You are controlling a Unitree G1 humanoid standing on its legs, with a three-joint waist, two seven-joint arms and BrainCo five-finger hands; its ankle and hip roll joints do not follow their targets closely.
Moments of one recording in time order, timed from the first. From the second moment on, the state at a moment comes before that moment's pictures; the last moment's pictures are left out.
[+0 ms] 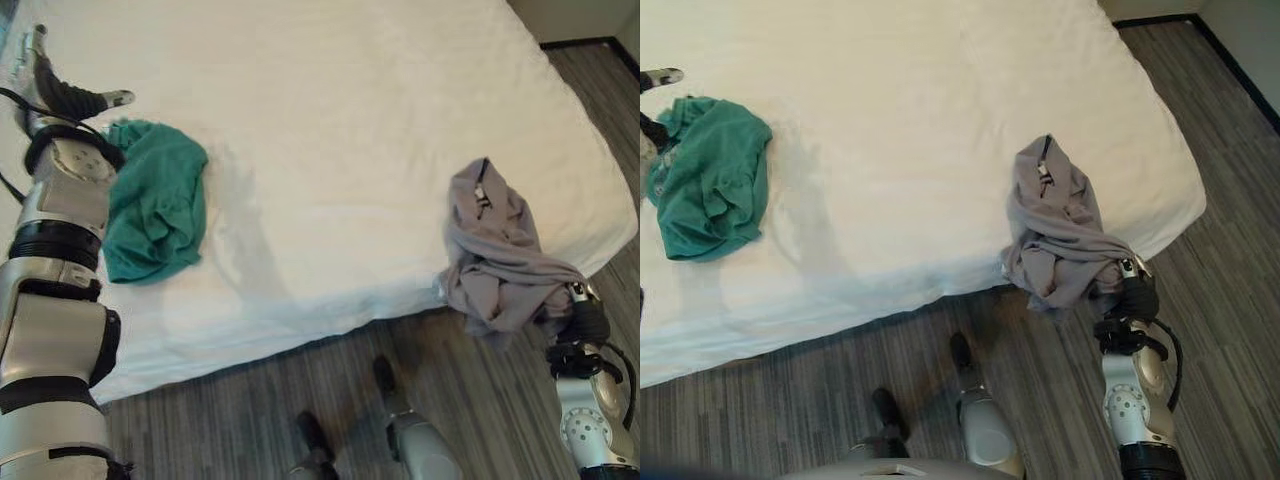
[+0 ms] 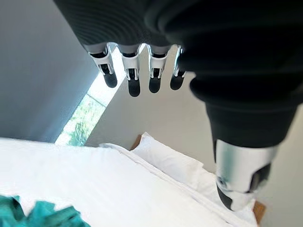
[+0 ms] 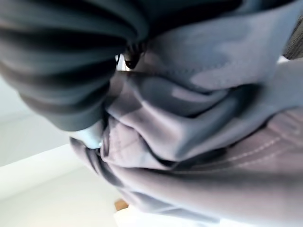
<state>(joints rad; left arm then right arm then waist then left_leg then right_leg) -1.16 0.99 -0.38 0.99 0.08 0.06 0.47 0.08 -0.38 -0.14 0.07 0.92 -0.21 -0.09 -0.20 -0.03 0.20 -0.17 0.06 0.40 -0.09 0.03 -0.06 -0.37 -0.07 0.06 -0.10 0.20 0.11</state>
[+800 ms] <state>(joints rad) -1.04 0.98 -0.38 1.06 0.32 0.11 0.36 0.03 -0.43 -0.09 0.02 0.90 -0.22 -0.06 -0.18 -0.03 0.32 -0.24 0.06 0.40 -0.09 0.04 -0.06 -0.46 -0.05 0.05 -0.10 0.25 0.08</state>
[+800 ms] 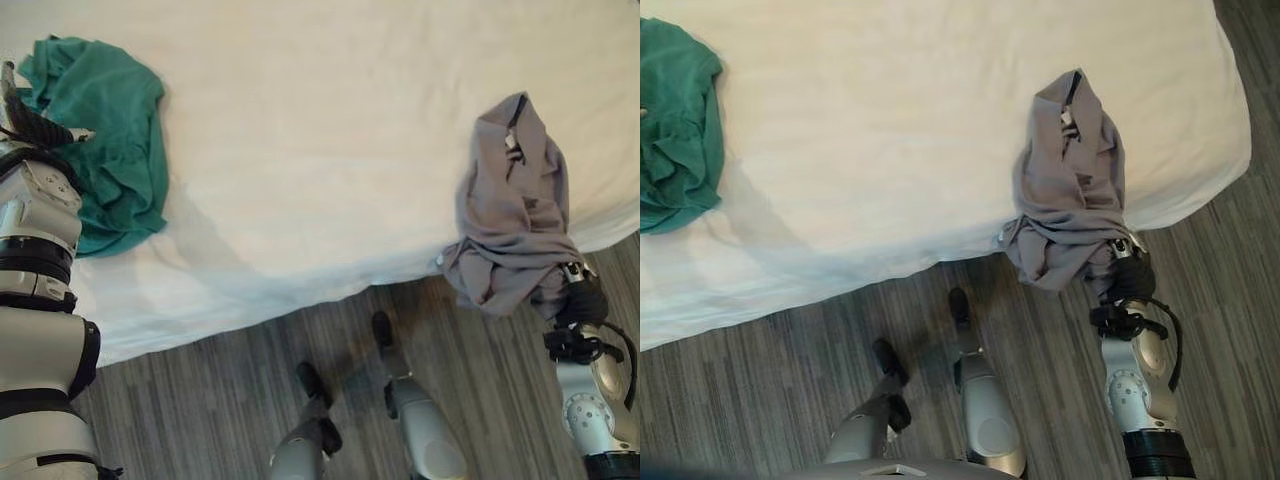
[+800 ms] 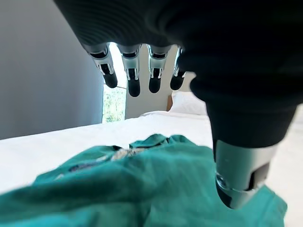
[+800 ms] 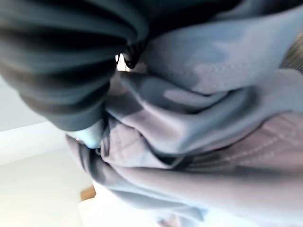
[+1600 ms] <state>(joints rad) -0.94 0.92 -0.37 0.90 0.41 0.07 0.24 -0.02 -0.42 -0.03 0.05 0.90 -0.22 -0.04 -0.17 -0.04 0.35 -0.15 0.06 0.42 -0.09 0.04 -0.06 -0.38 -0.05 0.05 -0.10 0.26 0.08</state>
